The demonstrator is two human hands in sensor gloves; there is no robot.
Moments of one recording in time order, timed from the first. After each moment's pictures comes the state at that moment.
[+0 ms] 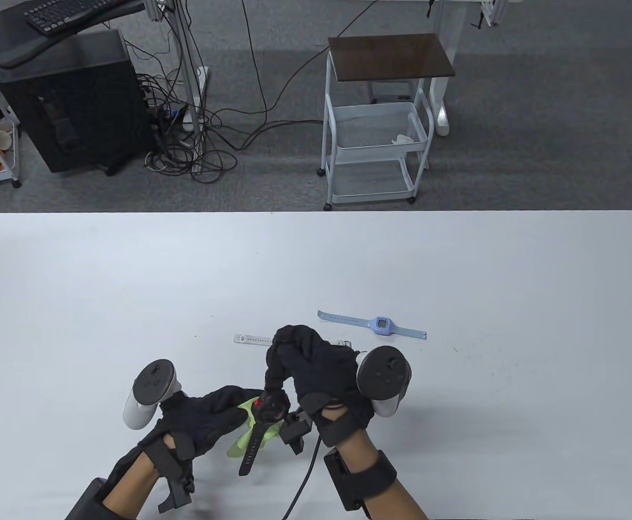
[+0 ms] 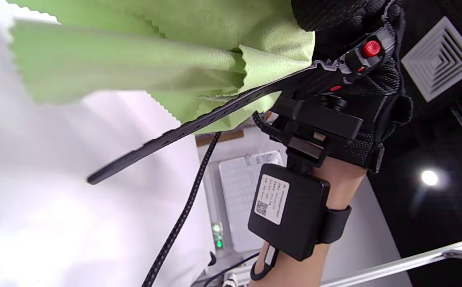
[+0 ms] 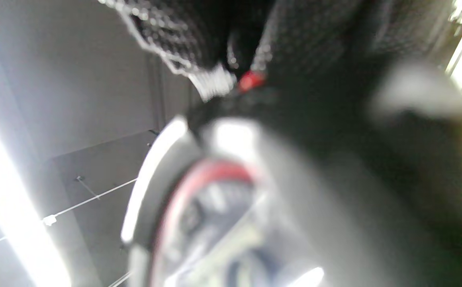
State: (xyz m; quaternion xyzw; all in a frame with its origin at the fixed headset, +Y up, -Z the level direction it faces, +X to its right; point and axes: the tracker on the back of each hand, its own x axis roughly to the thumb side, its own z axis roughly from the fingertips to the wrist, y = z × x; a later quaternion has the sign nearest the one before) left_hand -0.224 -0.746 -0.268 -0.26 -0.36 0.61 0.66; right_hand 0.029 -0.638 -0.291 0.25 -0.15 0.73 0.62
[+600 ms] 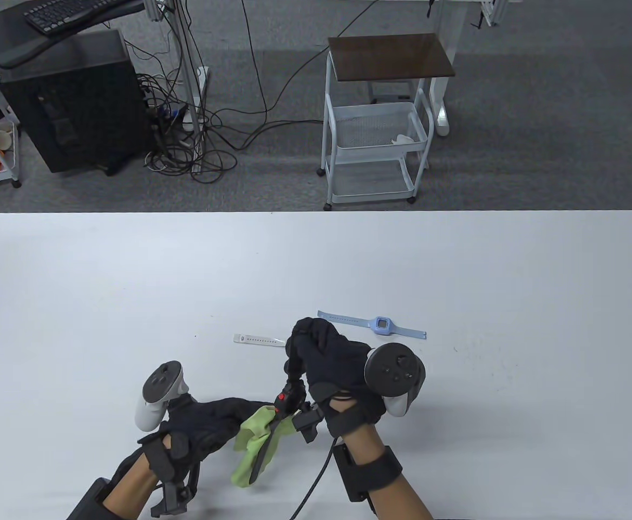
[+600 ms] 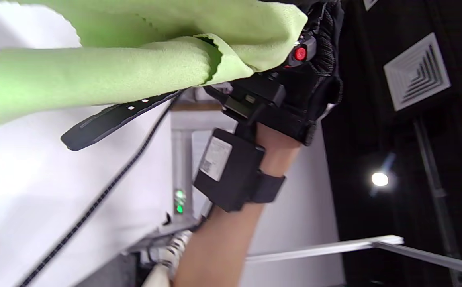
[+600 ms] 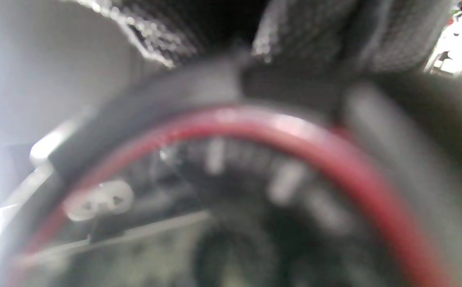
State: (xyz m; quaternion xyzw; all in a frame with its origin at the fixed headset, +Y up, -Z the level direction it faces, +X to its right) left_hand -0.215 -0.748 -0.264 -0.30 -0.37 0.64 0.60; right_hand 0.044 -0.643 -0.296 0.20 -0.17 0.77 0.58
